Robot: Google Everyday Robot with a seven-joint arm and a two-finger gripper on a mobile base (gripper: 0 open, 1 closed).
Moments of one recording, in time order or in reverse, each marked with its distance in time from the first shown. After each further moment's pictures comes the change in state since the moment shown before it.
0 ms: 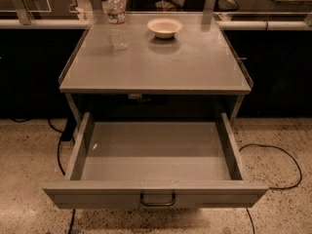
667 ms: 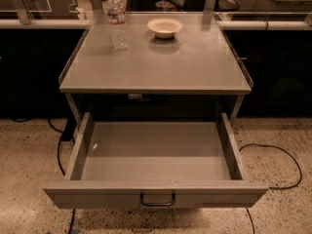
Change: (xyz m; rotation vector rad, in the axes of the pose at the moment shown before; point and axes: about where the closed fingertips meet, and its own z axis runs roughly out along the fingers) arm 0.003 0.019 0.014 0.028 -0.005 -0.042
